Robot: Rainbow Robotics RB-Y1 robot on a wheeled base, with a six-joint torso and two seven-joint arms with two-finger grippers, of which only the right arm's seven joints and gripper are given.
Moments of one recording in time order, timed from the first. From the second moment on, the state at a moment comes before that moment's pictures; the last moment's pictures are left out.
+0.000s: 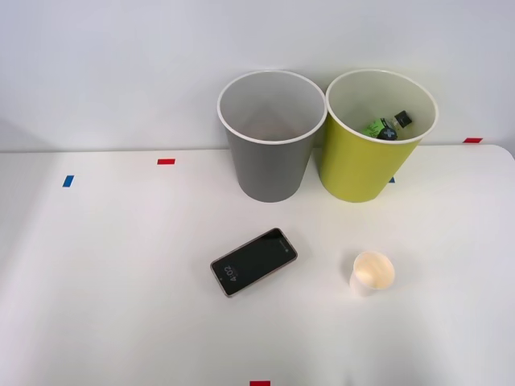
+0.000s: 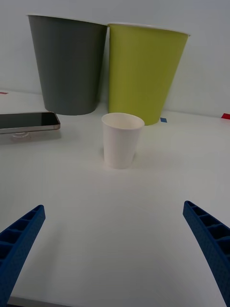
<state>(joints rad) 1.03 -0.29 0.40 -1.71 -0.09 -0.93 1.78</state>
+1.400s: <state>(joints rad) 1.03 -0.29 0.40 -1.71 -0.09 -0.93 1.78</state>
